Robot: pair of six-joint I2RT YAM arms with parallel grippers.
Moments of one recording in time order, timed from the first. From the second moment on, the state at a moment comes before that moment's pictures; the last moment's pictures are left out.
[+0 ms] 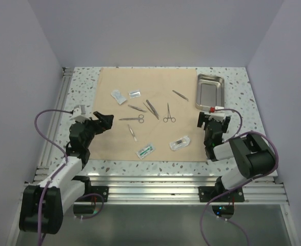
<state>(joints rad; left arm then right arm) -0.08 0.91 0.23 0.54 0.13 -0.61 0.25 1.57 0.28 1.07 0.55 0.02</state>
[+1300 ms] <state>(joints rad) -0.11 2.02 1.33 -0.04 0.03 -0.69 0.38 0.99 0.57 0.06 0.57 0.40</state>
